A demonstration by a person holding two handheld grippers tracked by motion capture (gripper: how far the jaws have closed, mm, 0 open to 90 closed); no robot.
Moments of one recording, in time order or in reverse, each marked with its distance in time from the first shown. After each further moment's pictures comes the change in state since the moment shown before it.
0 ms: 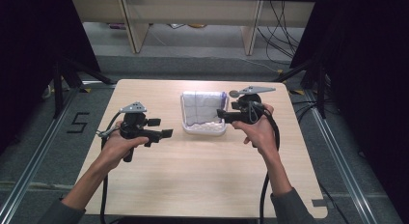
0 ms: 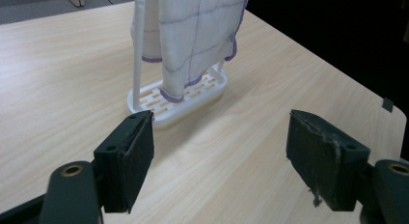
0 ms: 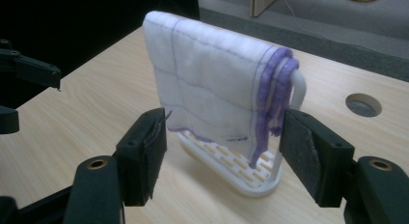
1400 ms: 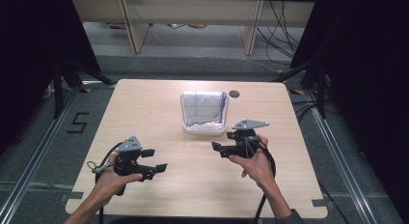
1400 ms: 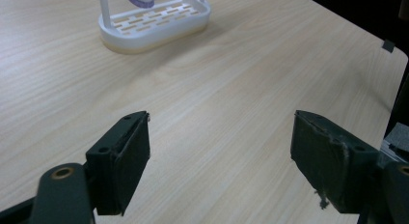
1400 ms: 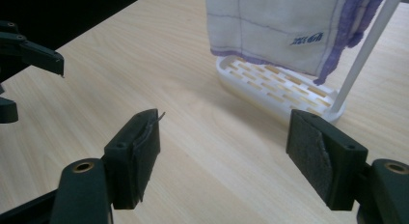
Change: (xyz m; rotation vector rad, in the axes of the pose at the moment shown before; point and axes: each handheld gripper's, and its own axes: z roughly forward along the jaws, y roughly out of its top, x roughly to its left) left arm -0.031 -0.084 -0.014 0.055 0.009 0.028; right arm 0.029 -0.081 0.005 0.055 0.092 -0.011
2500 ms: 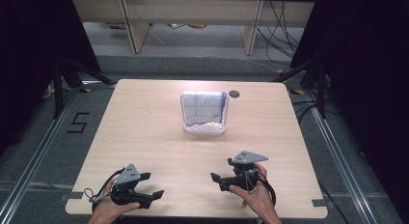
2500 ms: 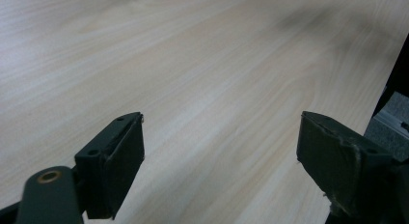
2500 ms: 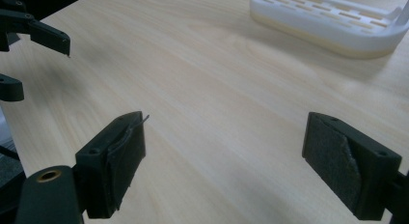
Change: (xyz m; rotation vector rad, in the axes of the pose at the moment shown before) left arm -0.024 -0.070 -0.004 0.027 0.015 0.035; right arm 0.023 -0.083 0.002 0.006 0.048 -0.012
